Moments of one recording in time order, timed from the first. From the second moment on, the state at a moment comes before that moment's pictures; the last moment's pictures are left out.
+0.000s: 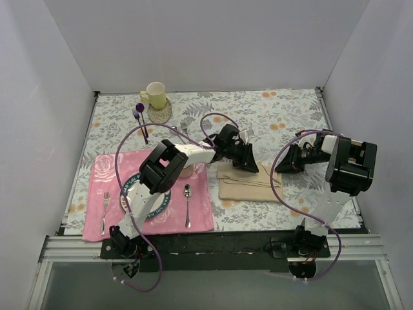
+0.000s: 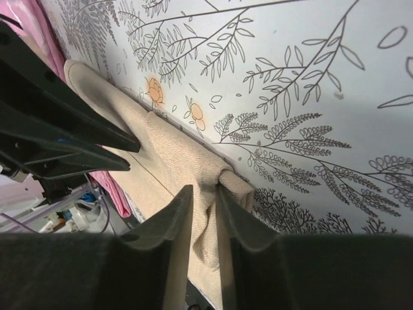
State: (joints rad) left arm -0.79 2.32 1.59 0.09 0.70 -0.72; right arm -0.27 1.91 1.05 -0.67 -0.87 -0.08
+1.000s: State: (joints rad) left arm -0.79 2.33 1.59 0.03 0.66 -0.74; right arm -0.21 1.86 1.12 -0.90 -0.69 -0.24
